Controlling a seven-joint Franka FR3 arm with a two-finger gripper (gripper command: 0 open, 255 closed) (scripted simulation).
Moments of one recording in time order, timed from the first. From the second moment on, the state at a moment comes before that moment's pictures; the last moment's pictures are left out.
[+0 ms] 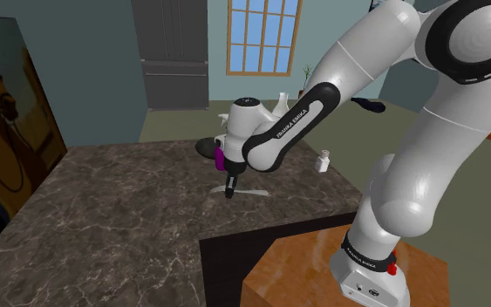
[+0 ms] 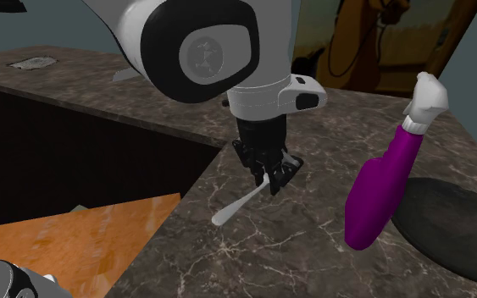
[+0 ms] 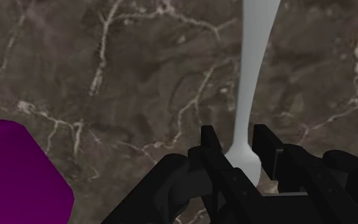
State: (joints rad) arm 0.20 -0.15 0.04 -2.67 -0.11 2.66 -0.24
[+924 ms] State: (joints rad) arm 0.21 -0.29 0.03 -2.62 -0.07 2.47 -0.27
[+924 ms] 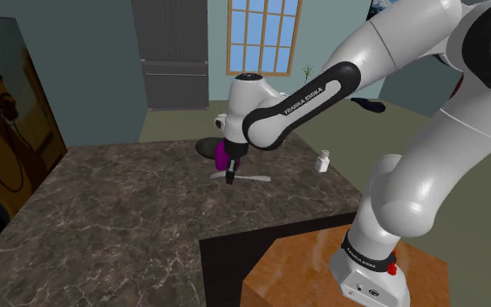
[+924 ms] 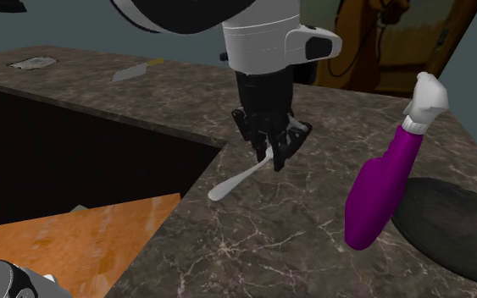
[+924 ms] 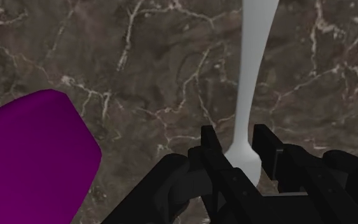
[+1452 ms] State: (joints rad) arm 0.22 -0.36 0.03 -2.56 -0.06 2.34 -0.28
